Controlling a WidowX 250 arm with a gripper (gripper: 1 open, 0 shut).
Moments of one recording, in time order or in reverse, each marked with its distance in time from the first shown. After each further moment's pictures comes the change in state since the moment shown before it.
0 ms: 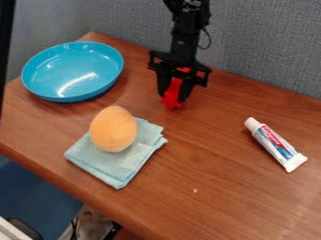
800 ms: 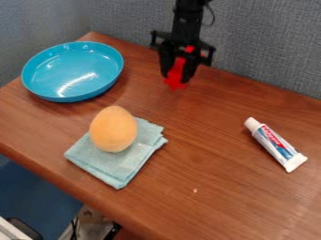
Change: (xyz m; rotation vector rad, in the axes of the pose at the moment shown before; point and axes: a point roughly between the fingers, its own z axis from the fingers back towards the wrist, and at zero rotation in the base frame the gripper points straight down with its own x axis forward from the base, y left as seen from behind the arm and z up) arm 0.007 0.004 0.042 -0.009 -0.076 -0.009
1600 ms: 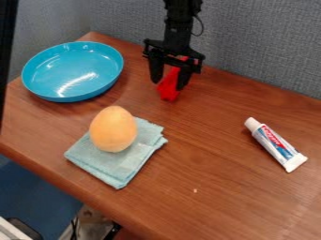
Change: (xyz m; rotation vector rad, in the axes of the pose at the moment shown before) arm 0.008 0.015 -0.032 0.001 0.041 0.014
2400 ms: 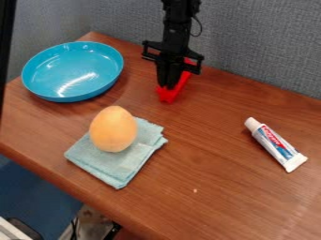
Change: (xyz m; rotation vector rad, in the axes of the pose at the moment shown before) arm -0.004 -0.003 -0.001 -0.021 0.016 0.002
